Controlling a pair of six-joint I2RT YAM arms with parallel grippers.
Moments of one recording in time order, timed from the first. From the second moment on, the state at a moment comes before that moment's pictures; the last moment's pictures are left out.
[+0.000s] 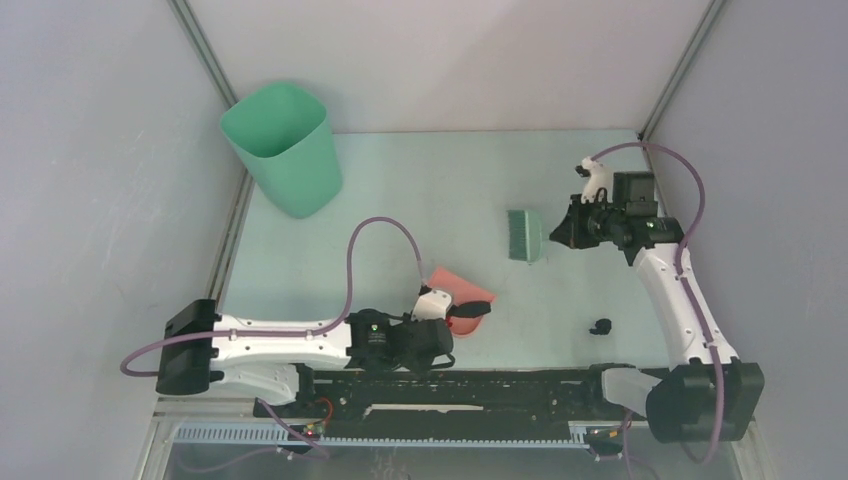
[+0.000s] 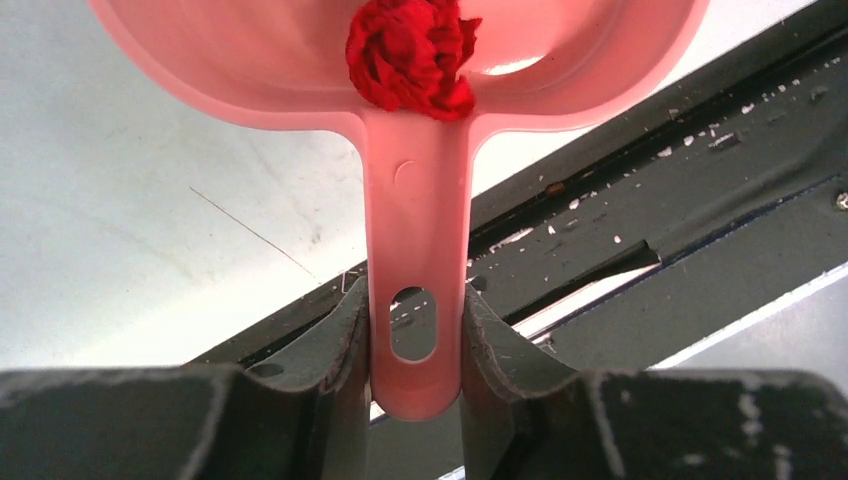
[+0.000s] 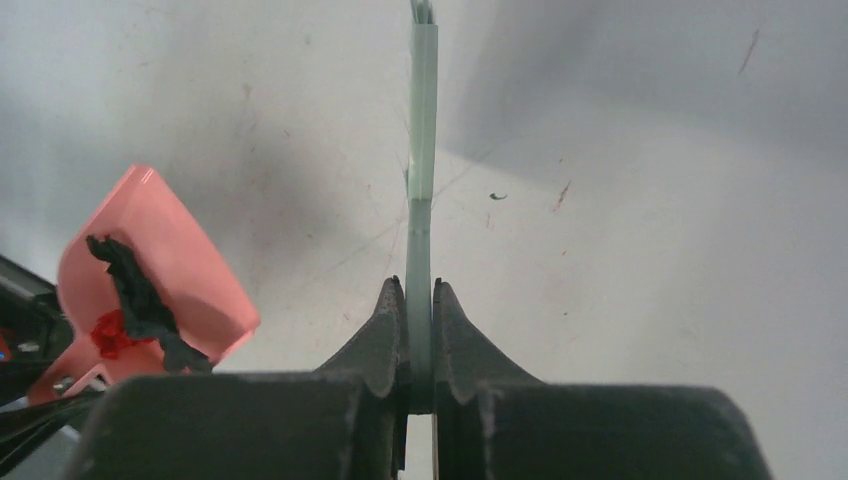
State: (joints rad) left arm -1.42 1.26 0.85 -0.69 -0.37 -0.88; right arm 0.07 1.17 1.10 -0.72 -0.40 -0.03
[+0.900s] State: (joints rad) left arm -1.17 1.47 1.09 -0.74 -0.31 -0.65; right arm -0.09 1.16 0.91 -0.49 -0.75 -0.03
